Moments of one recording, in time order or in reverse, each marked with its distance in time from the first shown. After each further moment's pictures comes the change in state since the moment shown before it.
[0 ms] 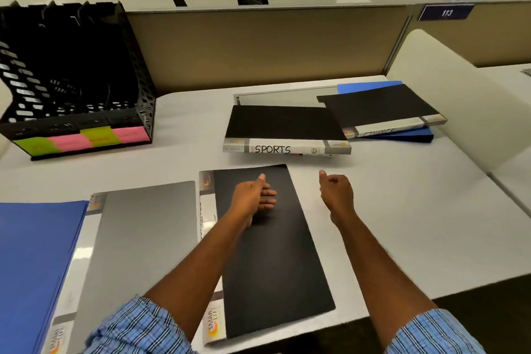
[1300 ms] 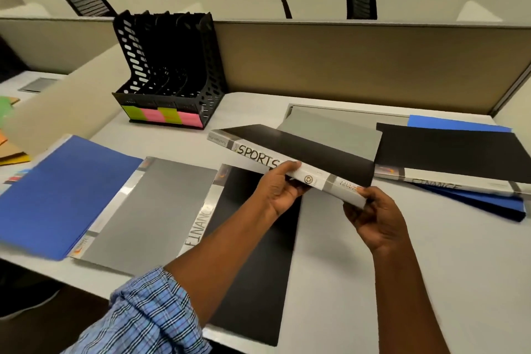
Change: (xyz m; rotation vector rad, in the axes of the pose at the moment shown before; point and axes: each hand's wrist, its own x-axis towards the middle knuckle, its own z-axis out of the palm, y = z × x) left_hand -0.006 0.059 0.112 -0.838 0.117 0.096; right_hand 0.067 -0.038 -0.096 0.848 -0.672 0.339
